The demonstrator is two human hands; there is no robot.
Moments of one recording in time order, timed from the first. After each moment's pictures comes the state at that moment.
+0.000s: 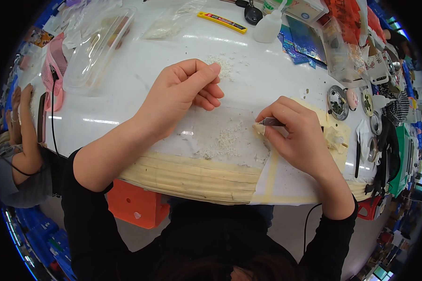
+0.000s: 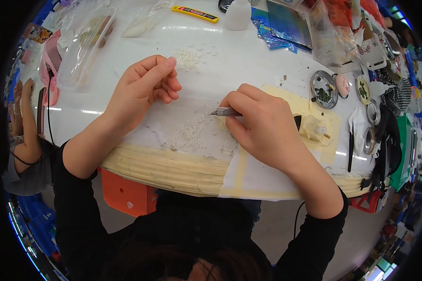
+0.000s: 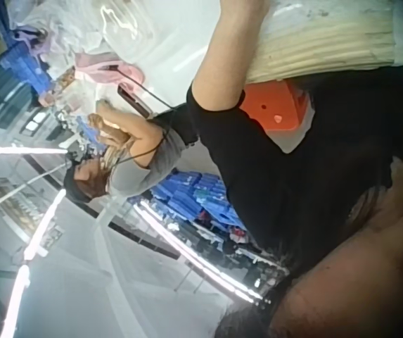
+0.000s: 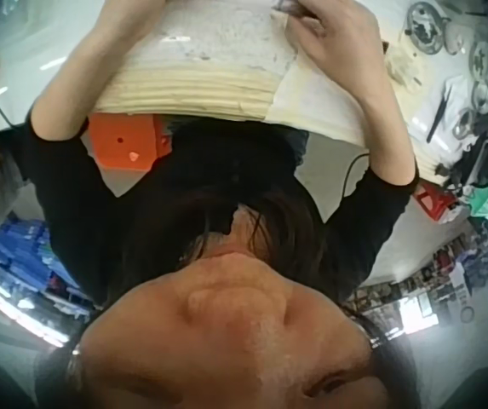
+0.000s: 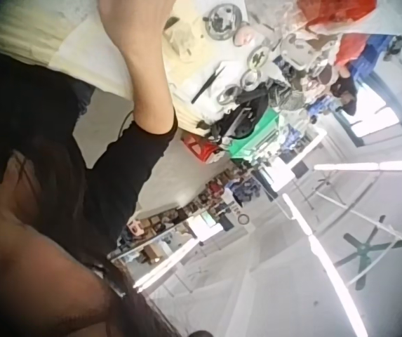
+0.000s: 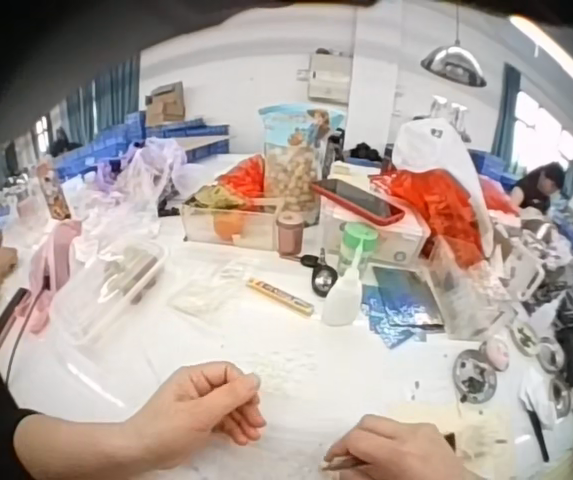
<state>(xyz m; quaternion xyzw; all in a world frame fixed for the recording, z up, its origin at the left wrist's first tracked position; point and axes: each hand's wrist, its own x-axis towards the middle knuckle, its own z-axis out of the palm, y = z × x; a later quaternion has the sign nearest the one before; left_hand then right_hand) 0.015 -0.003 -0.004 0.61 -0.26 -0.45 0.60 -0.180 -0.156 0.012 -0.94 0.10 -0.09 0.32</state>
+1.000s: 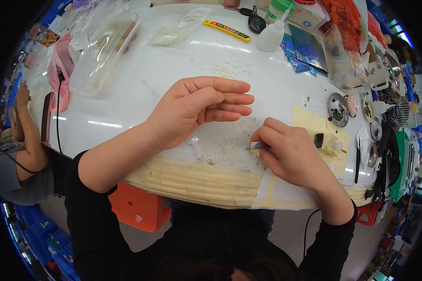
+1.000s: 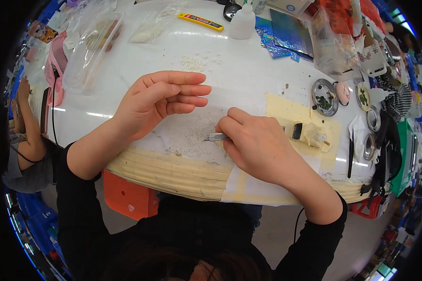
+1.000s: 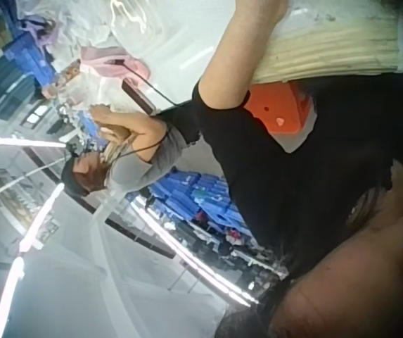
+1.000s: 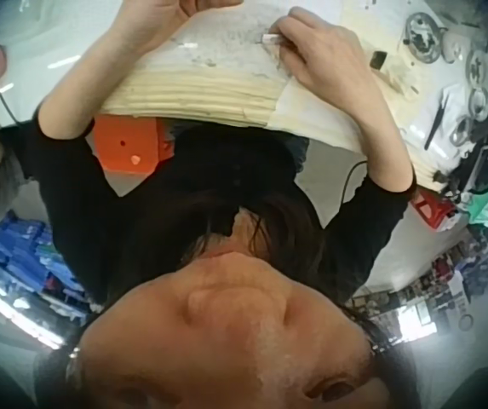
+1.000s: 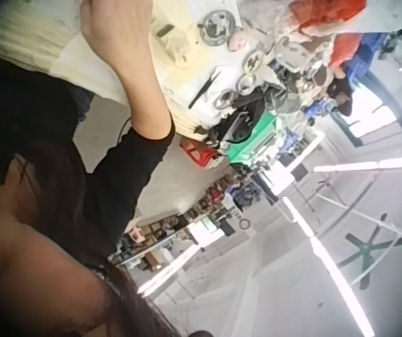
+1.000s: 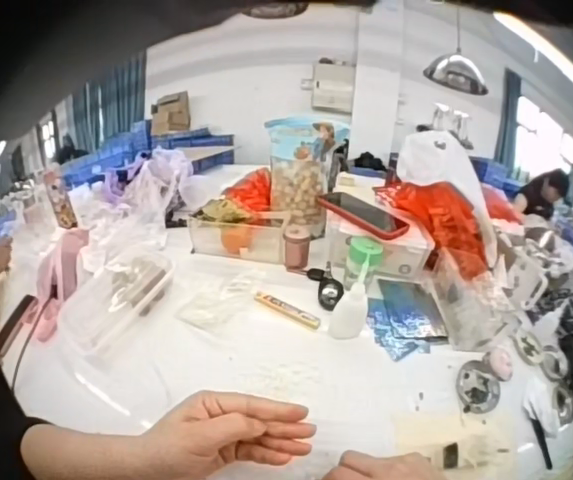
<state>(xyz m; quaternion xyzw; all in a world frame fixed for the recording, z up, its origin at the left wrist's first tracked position) 0.011 0.001 0.002 0.46 -0.28 -0.57 0.63 -0.182 -0.145 0.014 -0.96 0.03 0.00 0.26</state>
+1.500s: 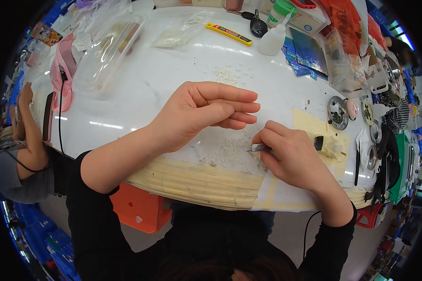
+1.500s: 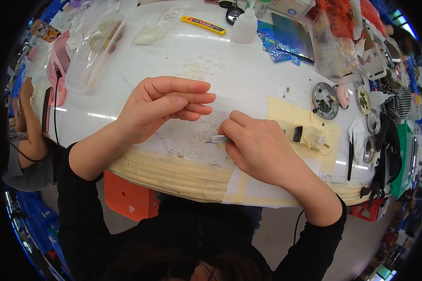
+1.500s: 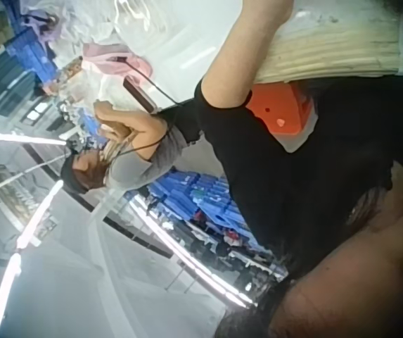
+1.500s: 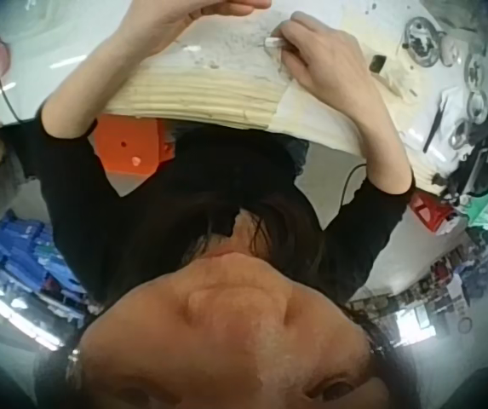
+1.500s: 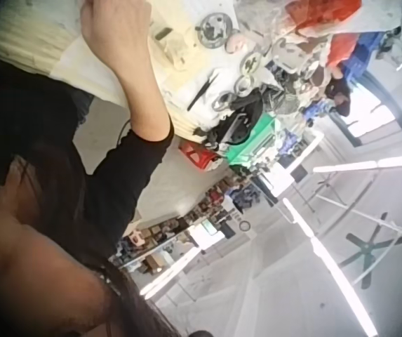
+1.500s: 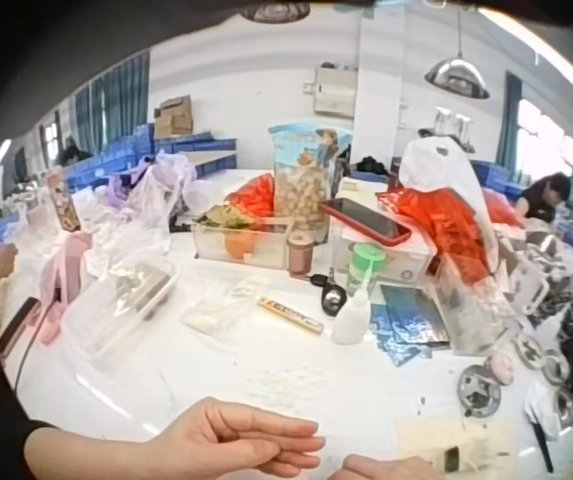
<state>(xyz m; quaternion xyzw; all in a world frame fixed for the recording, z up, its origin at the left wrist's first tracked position) 0.008 0.003 0.005 0.46 -0.34 -0.54 0.61 -0.182 -0.145 0.014 -0.96 0.03 0.00 0.27</state>
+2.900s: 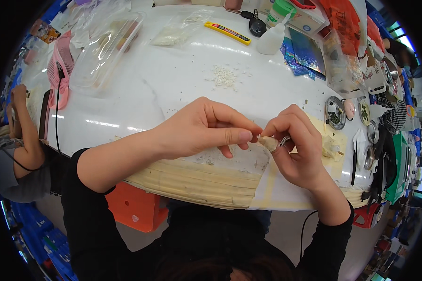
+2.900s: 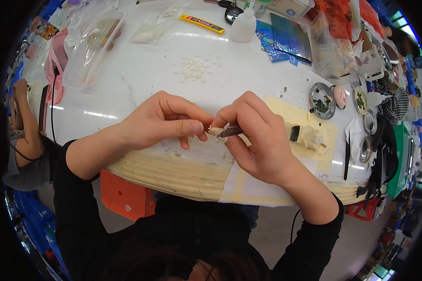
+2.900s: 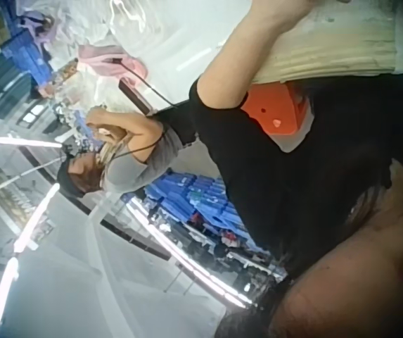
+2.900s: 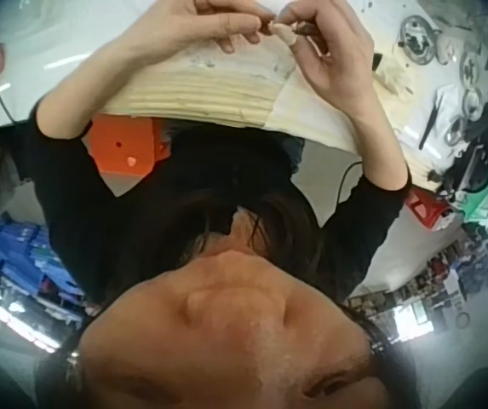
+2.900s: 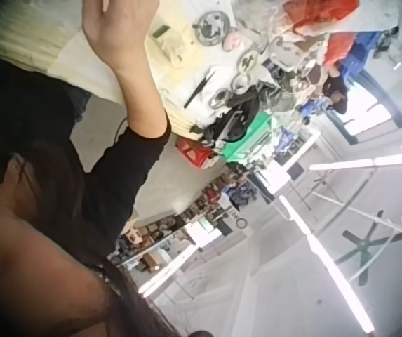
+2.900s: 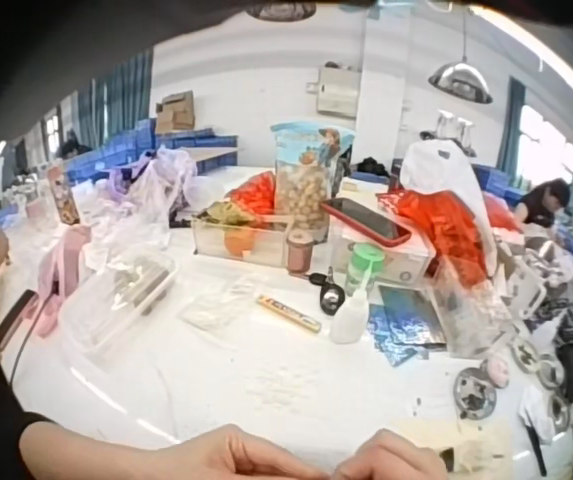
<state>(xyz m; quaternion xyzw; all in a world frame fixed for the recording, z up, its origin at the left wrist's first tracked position) -0.004 0.004 0.003 0.47 -0.36 -0.61 0.53 -0.178 -0.147 0.020 -0.90 -0.02 -0.20 0.39</state>
